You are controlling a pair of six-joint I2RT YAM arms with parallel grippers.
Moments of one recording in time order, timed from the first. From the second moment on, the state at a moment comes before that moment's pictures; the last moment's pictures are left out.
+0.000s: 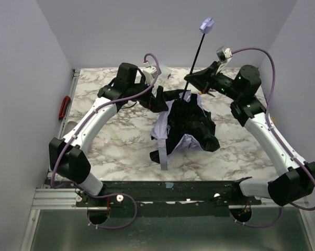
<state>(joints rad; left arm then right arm) -0.44 1.54 1.50 -0.55 0.66 -0.05 0.33 1.30 1.25 0.17 -0.64 0.27</state>
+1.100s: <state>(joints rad) -0.02 1.57 1.28 -0.69 0.34 -0.26 0.36 1.20 1.26 0.02 -0.67 0.07</state>
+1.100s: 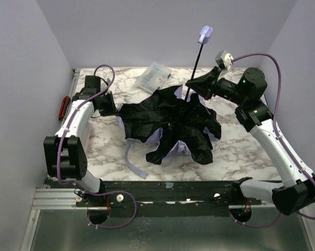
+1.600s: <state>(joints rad) -0.08 1.37 1.37 -0.32 0.90 -0.01 0.36 1.25 1.33 -0.02 -0.96 0.01</state>
